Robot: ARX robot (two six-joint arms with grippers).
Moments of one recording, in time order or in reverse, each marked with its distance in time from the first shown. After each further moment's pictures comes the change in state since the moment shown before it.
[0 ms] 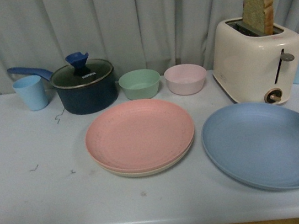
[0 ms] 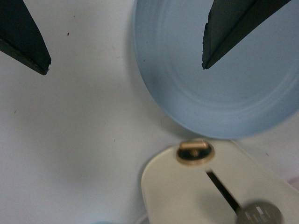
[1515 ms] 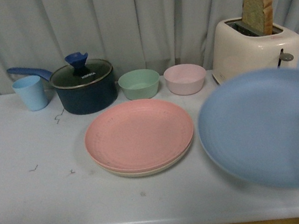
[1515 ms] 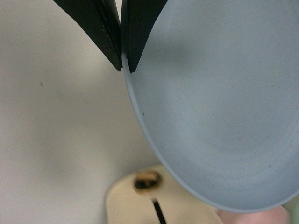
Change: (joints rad) left arm 0.000 0.000 0.000 0.000 0.000 0.000; right arm 0.069 -0.263 -0.187 -0.049 -0.054 0.082
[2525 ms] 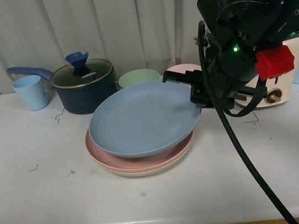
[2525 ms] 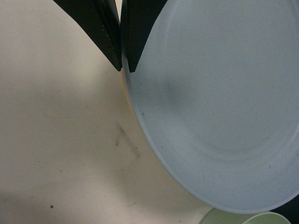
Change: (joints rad) left arm 0.000 0.000 0.000 0.000 0.000 0.000; right arm 0.381 0.593 0.729 -0.288 0.092 0.327
